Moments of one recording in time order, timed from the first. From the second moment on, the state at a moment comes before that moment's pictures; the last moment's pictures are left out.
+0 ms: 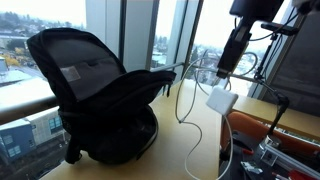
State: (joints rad) arm 0.25 -0.25 0.09 -2.30 -0.18 2.12 0.39
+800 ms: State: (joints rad) arm 0.17 -0.23 0.14 -1.69 -0.20 1.74 0.16
